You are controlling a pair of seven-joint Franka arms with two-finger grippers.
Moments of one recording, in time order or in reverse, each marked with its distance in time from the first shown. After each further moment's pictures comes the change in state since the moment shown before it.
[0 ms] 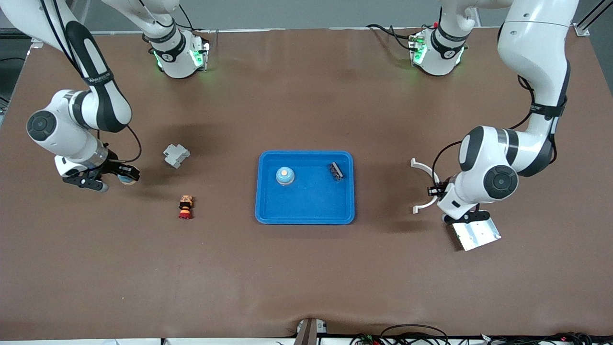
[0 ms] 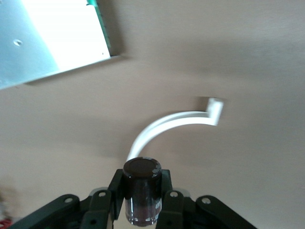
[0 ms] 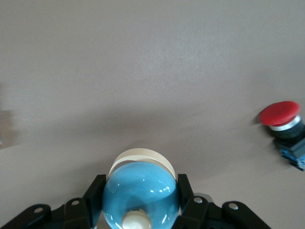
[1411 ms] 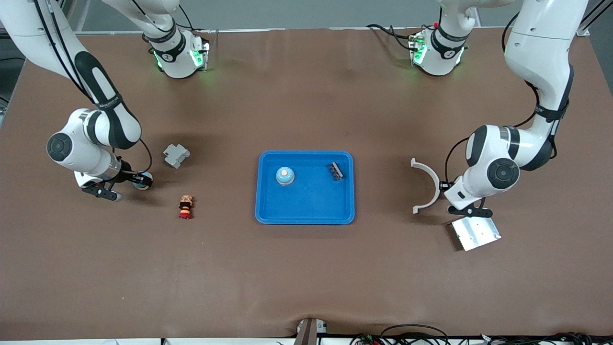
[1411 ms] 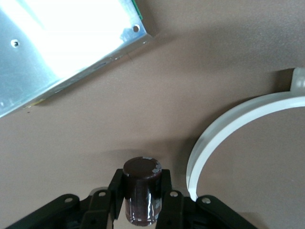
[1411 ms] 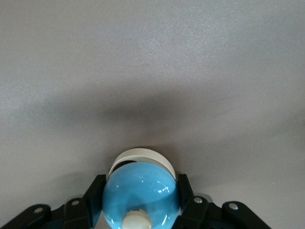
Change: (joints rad) left arm 0.068 0.000 0.000 -0.180 0.096 0.235 0.185; right arm -0.004 0.161 0.007 0.066 0.056 0.024 0.000
